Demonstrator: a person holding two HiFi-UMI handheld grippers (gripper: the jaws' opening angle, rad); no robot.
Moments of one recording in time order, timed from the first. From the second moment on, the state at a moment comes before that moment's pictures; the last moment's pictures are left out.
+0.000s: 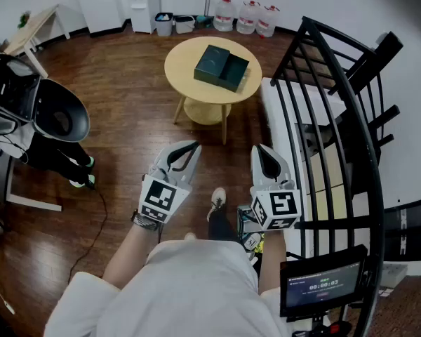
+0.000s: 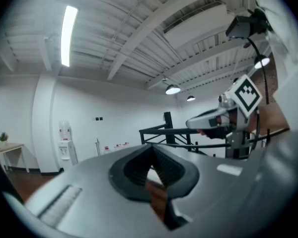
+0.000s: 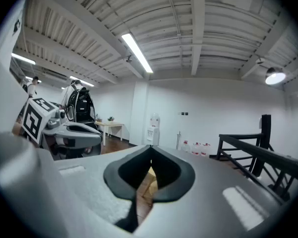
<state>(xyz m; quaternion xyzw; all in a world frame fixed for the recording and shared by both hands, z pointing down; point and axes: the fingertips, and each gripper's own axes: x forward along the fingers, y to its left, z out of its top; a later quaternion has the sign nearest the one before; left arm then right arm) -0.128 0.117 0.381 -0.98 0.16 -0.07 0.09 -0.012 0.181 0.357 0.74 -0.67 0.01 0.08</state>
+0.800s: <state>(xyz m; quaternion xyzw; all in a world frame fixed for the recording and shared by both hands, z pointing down) 0.013 -0.026 0.399 -0.97 0.20 -0.08 0.05 0.153 0.034 0.373 0.72 -0.68 0.03 0.11</state>
